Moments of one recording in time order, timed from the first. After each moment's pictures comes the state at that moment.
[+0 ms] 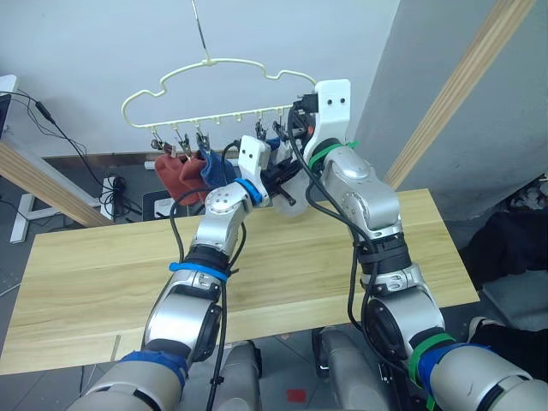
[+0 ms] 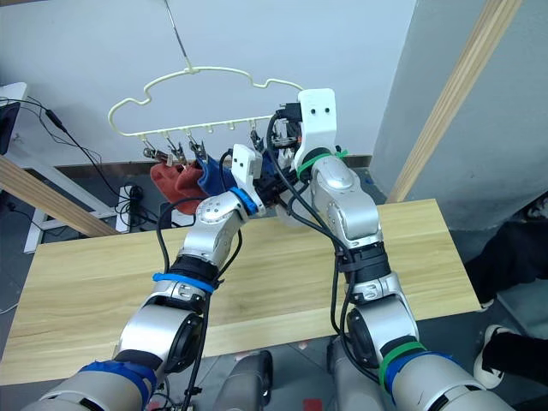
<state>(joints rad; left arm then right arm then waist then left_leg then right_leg) -0.89 0.18 -0.02 0.76 -0.19 -0.15 -0.69 -0.97 0.09 -0.01 0.22 0.14 0.51 0.04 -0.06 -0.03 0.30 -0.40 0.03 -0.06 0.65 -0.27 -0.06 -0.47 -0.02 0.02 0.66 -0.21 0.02</state>
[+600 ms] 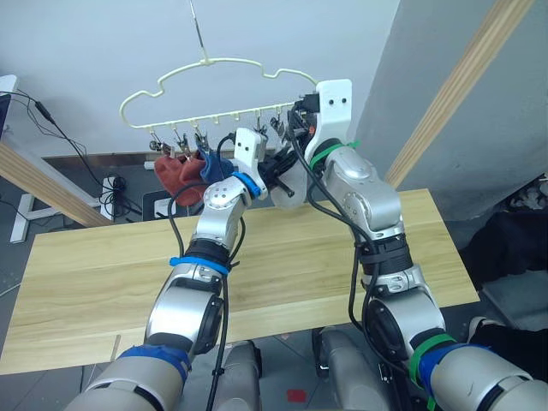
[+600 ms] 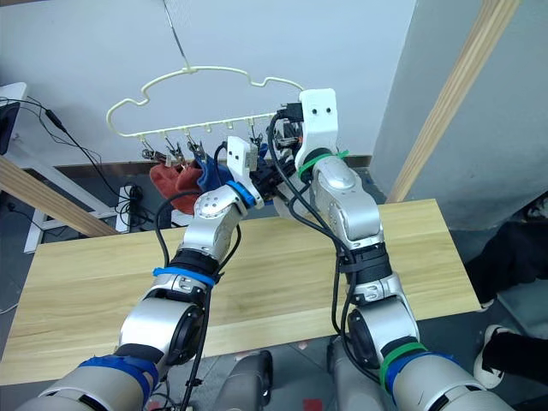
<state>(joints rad) -0.93 0.17 0.01 0.80 -0.19 -0.19 -0.68 -0.97 0.09 -0.02 0.21 0.14 0.52 0.05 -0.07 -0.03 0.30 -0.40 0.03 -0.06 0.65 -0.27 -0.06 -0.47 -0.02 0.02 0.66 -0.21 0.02</state>
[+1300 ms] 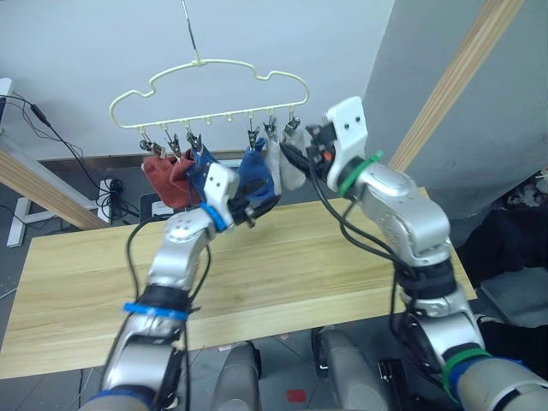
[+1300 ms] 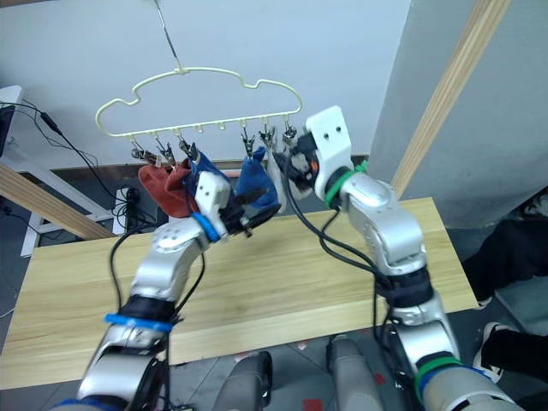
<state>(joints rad) -0.48 0.43 -0.01 0.19 -0.22 0.16 -0.82 -0.77 -0.23 0.14 -0.18 0.25 0.70 0.42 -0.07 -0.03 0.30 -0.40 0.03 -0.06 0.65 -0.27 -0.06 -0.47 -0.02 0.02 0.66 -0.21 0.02</state>
